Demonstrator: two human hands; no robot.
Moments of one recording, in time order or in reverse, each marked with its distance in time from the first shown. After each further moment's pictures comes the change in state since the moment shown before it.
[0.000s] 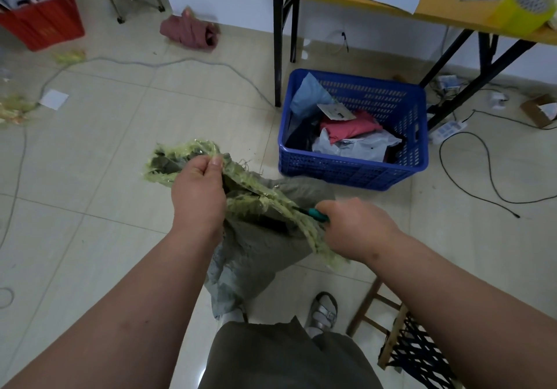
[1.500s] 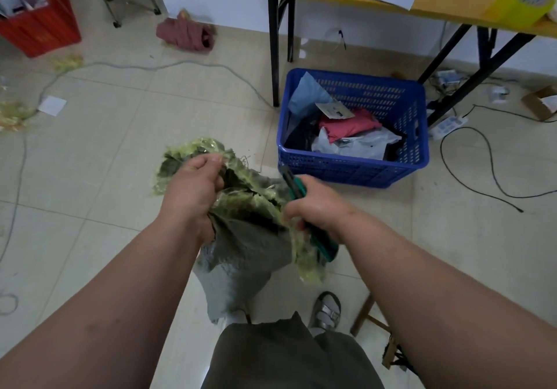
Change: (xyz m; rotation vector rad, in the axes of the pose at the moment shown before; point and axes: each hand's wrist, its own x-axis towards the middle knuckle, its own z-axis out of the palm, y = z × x) left_hand 0.015 0.009 0.001 -0.187 -0.237 -0.314; right_hand 0.040 -0.032 -0.010 1.033 -0.152 0.207
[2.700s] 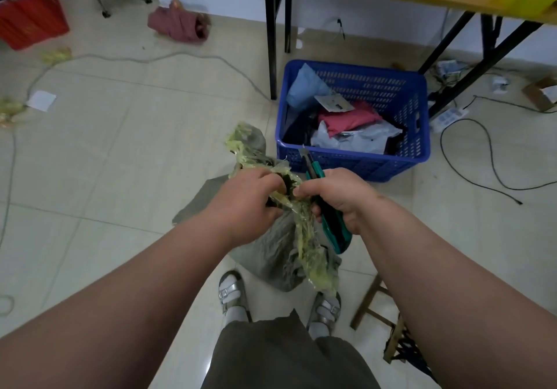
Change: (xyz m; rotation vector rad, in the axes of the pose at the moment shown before) left_hand 0.008 -0.018 0.028 1.298 -0.543 0.774; right_hand 0.010 -0.006 -0.018 0.312 0.078 0.108
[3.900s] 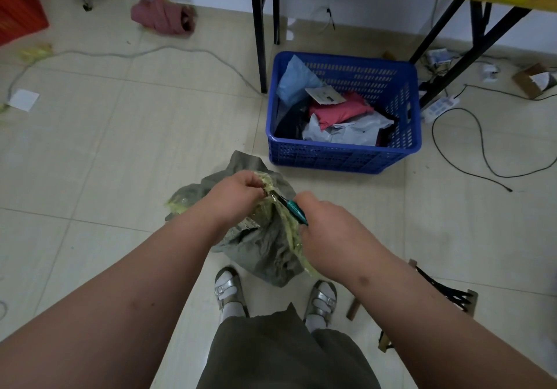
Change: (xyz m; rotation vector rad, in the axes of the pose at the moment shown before) left_hand 0.006 0.013 0.001 -0.726 -0.073 -0.563; right_hand -0.056 0.032 0.012 -0.930 0.095 -0.320
